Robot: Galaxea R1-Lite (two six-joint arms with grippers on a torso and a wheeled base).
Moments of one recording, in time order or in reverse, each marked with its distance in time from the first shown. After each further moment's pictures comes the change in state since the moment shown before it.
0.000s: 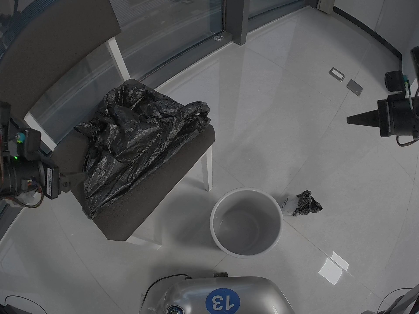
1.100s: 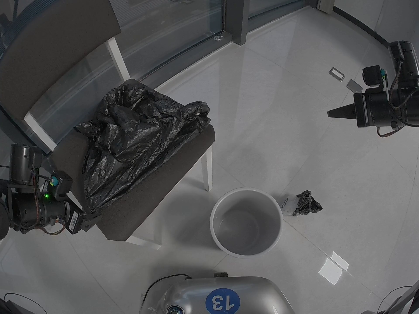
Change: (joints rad) left arm 0.000 0.132 0.273 -0.277 -0.015 0.273; right arm 0.015 0.137 -0.087 -0.048 0.013 -0.002
